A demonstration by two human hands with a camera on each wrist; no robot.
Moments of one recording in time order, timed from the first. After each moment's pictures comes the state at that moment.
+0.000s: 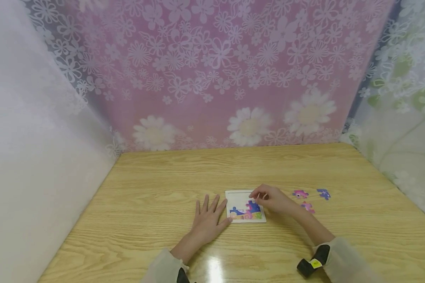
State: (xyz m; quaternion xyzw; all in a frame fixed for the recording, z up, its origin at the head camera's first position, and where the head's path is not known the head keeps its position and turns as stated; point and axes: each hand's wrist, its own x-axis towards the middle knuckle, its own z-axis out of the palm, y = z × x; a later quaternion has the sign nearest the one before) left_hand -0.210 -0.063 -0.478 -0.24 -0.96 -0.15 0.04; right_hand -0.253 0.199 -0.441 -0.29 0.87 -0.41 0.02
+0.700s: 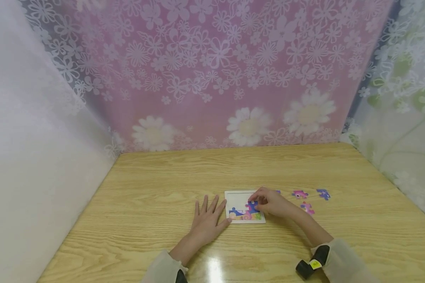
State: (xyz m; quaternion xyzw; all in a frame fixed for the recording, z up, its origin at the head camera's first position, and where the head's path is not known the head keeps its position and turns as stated) left_hand -0.211 -0.063 -0.478 -0.24 -0.96 -0.16 0.03; right_hand -0.248 0.198 -0.443 -0.28 0.87 -0.39 0.06
